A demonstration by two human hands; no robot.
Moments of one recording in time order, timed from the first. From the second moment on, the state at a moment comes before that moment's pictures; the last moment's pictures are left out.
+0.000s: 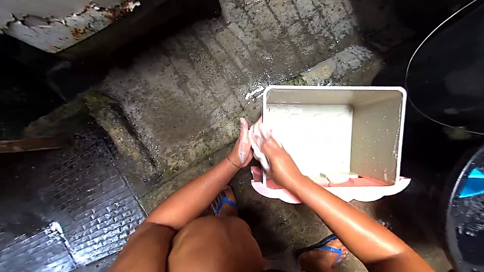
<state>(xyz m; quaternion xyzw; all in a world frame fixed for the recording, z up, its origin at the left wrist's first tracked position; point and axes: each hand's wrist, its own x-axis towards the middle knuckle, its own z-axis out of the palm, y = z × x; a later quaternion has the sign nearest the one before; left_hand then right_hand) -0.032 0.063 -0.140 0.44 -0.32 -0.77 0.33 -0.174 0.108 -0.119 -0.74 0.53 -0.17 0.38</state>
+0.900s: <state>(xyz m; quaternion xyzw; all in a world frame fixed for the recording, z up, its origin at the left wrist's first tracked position) -0.030 0.052 -0.142 0.65 -0.51 -0.52 0.23 -0.533 0.257 -0.237 -0.31 0.90 0.02 0.29</state>
